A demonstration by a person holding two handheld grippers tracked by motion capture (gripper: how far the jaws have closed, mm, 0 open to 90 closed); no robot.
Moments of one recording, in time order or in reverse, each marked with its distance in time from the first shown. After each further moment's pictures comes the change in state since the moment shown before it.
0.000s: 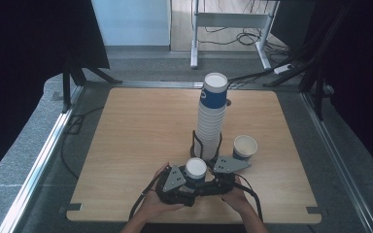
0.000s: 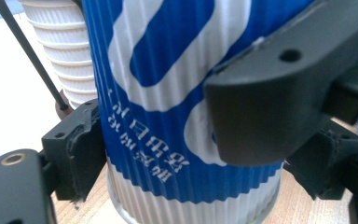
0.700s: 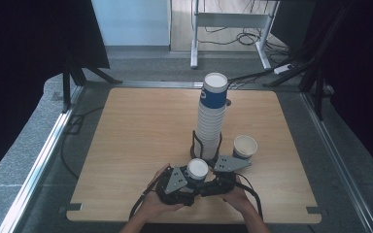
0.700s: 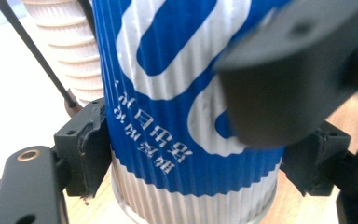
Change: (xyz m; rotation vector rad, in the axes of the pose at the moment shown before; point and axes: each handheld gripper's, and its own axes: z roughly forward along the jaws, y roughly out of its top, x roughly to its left) left arm -0.001 -0.002 0.001 0.040 0.033 0.062; right arm -0.003 -0.001 -0.002 0.017 0.004 0.028
